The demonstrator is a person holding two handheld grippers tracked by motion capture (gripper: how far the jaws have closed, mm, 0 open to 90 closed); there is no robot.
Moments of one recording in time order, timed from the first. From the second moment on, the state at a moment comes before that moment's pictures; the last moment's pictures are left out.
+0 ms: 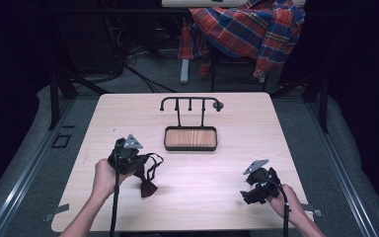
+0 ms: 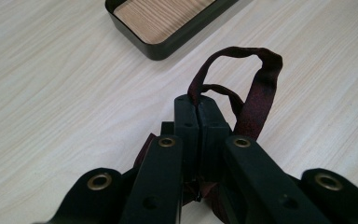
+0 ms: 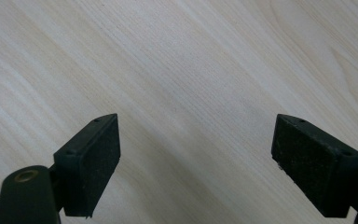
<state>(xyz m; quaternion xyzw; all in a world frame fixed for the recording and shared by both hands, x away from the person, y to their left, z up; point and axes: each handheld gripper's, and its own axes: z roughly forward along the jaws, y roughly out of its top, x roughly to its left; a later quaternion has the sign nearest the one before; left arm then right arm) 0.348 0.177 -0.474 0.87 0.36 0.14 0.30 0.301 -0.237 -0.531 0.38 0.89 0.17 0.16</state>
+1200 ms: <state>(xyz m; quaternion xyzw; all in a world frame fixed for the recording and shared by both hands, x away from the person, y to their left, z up) 0.360 0.176 -0.449 0.85 0.37 0.17 0.33 0.301 -0.237 -0.532 0.39 0.89 0.17 0.16</state>
